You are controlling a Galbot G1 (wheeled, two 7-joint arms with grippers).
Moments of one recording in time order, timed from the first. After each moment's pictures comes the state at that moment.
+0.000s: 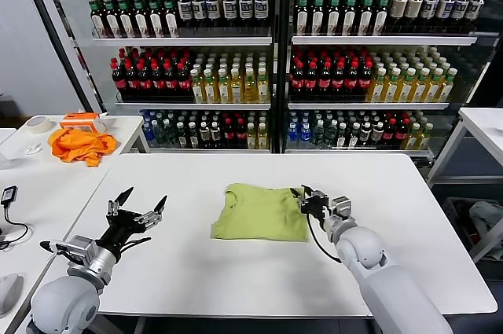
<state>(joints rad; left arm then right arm) 1.34 -0.90 -0.55 -2.01 -0.52 0.22 -0.03 -0.82 1.13 0.13 1.54 0.50 -0.35 -0.03</state>
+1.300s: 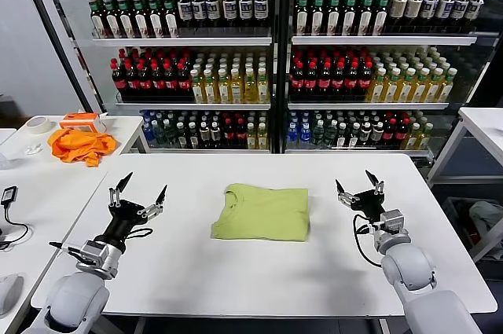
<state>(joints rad) 1.27 -0.94 -0.49 -1.87 -0.24 -0.04 -0.03 -1.03 1.05 0.38 1.68 0.27 -0.15 0.01</state>
